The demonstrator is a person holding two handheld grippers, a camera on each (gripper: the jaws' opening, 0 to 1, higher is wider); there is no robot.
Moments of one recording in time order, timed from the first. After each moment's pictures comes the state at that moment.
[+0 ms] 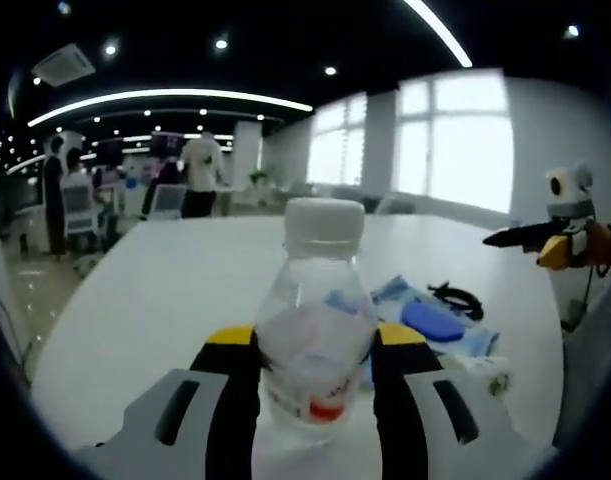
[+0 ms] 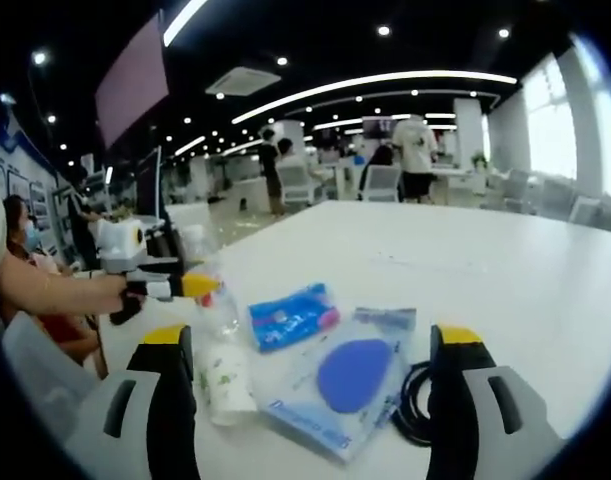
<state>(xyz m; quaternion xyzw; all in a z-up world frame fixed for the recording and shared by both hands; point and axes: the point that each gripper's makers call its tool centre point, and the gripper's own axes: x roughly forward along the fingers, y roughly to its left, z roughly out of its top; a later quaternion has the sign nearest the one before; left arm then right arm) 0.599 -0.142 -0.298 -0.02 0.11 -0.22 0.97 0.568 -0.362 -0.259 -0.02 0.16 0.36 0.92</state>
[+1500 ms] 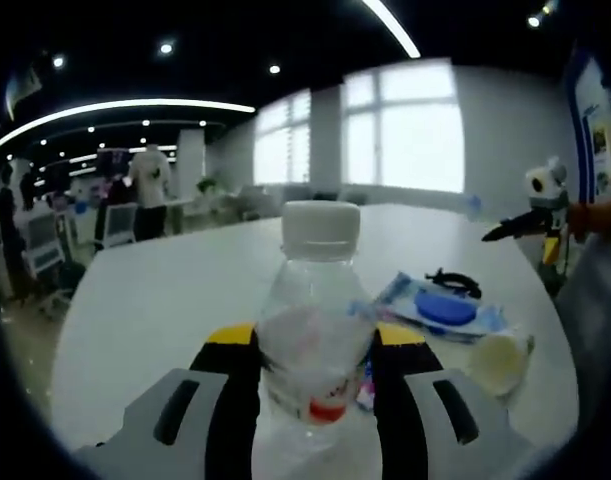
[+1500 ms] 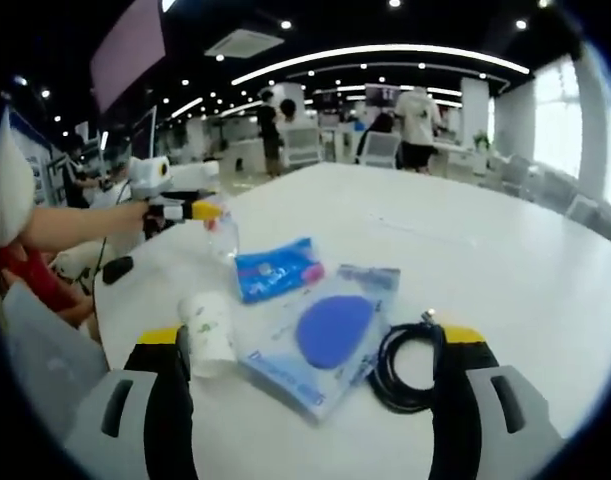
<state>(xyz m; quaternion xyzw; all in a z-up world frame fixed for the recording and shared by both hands) 0.657 -0.118 -0.287 0.03 0.10 -0.34 0.93 0.561 -0.390 -0.291 -0.07 0.23 0.35 0.90</state>
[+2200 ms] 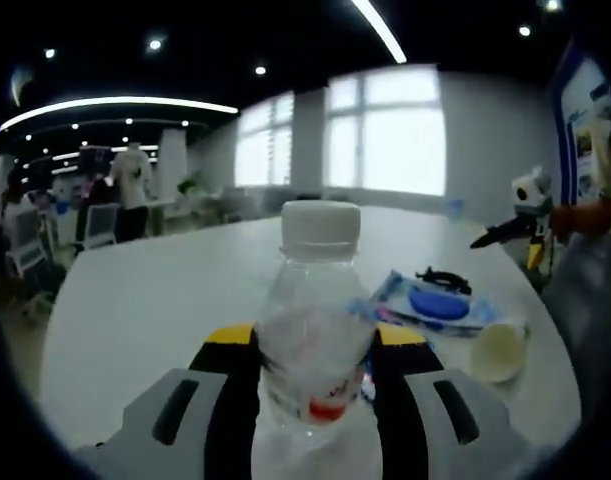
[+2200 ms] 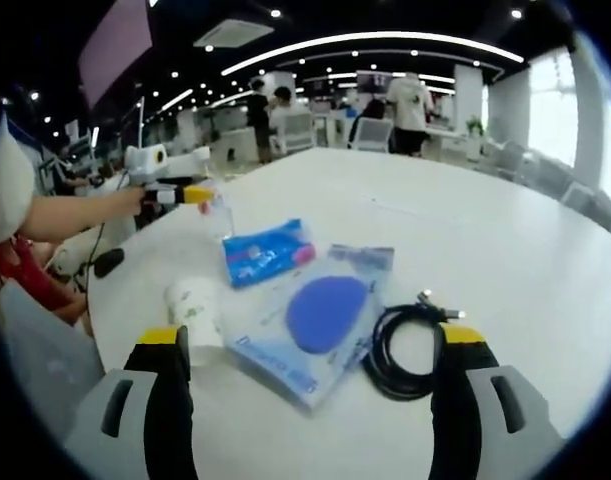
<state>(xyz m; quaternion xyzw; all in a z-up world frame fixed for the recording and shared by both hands) 0.664 -0.113 -0.291 0.02 0.09 -0.39 0.91 0.563 -0.399 -0.310 -0.08 0.26 0.33 0.90</state>
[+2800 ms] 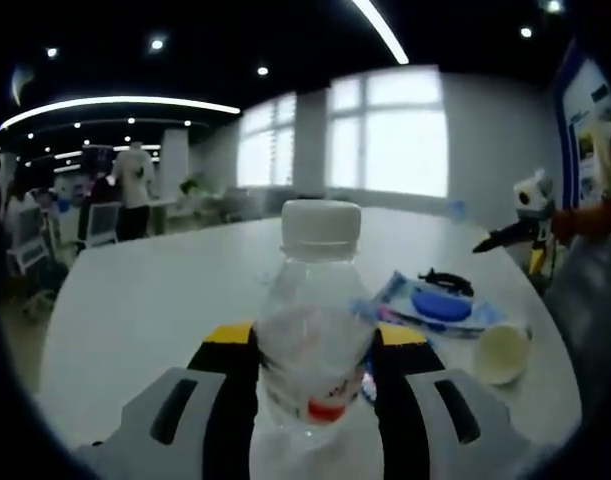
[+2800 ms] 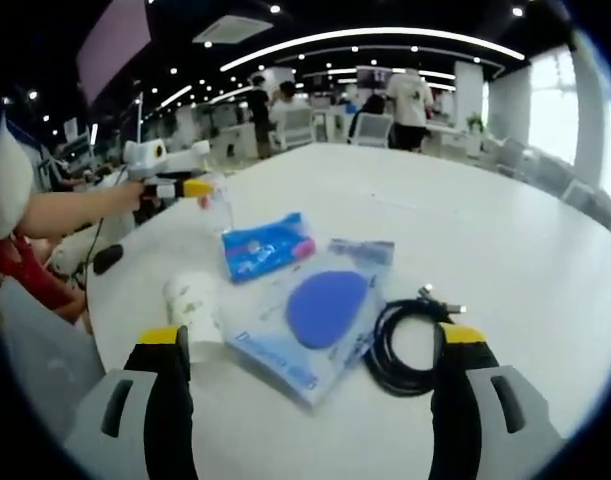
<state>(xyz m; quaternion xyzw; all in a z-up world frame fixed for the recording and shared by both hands) 0.663 -0.116 -0.289 0.01 0.09 -0.38 0.92 0.561 -0.399 -0.315 -0.08 0.27 0.33 0.90</state>
